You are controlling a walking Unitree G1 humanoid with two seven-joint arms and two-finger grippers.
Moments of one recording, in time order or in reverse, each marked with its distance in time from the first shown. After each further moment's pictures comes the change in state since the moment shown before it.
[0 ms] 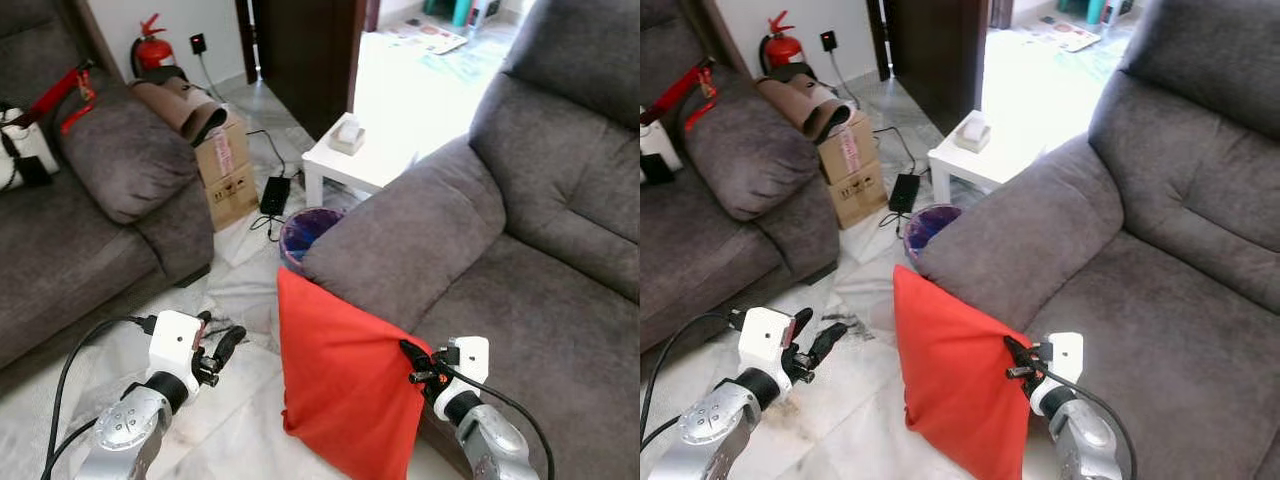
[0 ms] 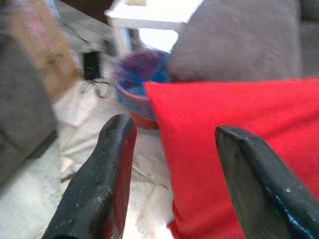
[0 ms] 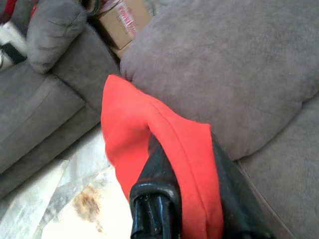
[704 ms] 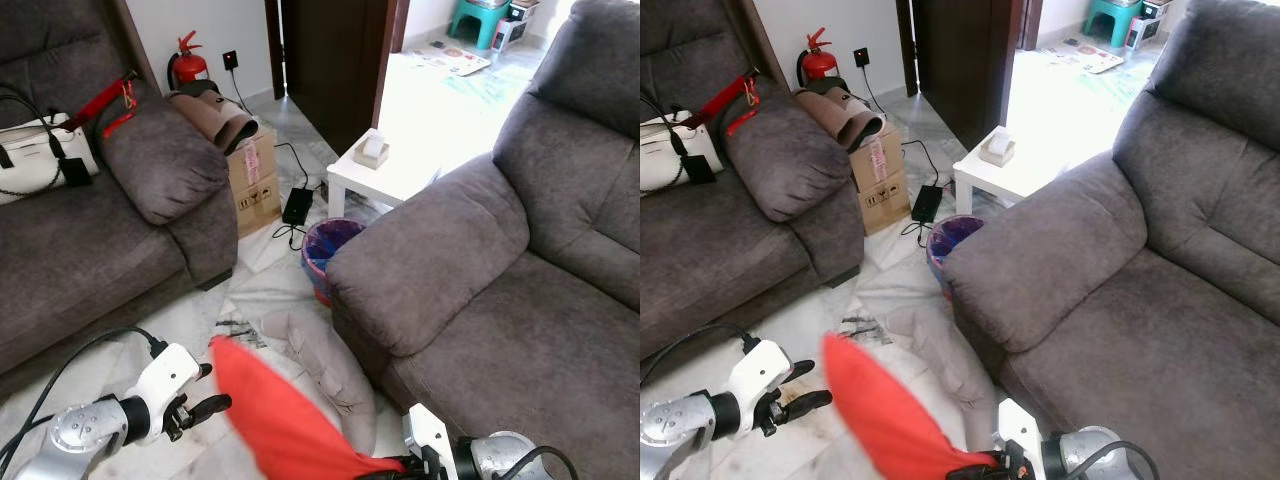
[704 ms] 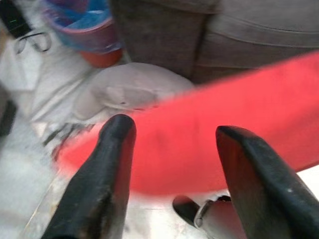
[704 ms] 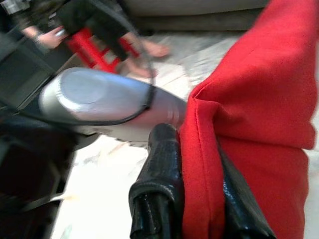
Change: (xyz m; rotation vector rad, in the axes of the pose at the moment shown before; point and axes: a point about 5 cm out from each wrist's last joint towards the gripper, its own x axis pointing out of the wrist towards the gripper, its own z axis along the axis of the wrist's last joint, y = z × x) left arm -0.022 0.019 -0.017 0.242 0.298 -0.452; right arm -0.051 0.042 -0.023 -0.293 0.493 1.029
